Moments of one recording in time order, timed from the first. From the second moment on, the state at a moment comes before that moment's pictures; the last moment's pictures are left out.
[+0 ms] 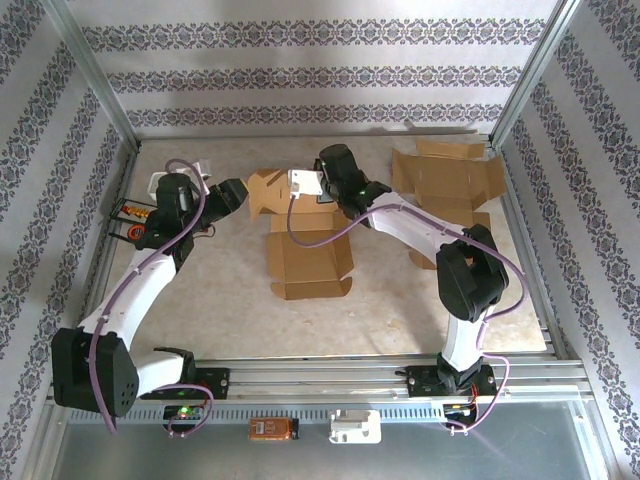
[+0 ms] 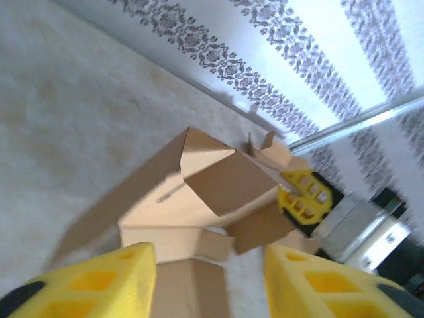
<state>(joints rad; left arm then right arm) -0.11 1.21 0.88 -0.06 0.40 -0.79 0.62 1.85 1.43 -0.10 0.19 -1.16</state>
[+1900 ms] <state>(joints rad) -0.32 1.48 0.93 -0.19 0.30 -0.75 0.65 1.83 1.28 0.10 0.30 -1.18</state>
